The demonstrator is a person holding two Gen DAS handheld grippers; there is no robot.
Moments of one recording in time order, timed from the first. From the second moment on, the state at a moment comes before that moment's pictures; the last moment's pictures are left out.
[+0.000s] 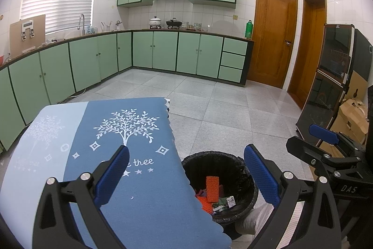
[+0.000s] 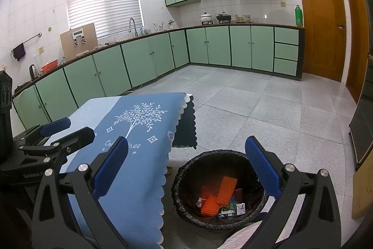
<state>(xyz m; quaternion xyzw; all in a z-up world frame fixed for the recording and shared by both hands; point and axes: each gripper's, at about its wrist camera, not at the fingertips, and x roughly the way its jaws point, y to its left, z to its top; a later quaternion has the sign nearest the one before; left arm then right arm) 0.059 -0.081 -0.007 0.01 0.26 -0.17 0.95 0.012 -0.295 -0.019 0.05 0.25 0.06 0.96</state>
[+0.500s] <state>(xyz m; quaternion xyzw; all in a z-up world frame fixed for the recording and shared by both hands) 0.059 -0.080 -0.007 0.01 0.26 -0.17 0.95 0.012 -0.294 -0.019 0.05 0.25 0.06 0.96</state>
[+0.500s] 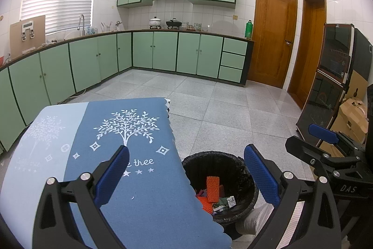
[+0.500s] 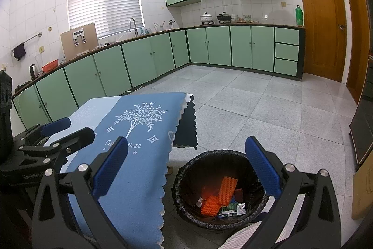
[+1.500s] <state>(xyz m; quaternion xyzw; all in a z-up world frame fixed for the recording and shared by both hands) 0.059 -0.078 -0.006 0.01 0.26 -0.17 0.95 0.012 -0.292 -0.019 0.05 0.25 0.06 0.96</state>
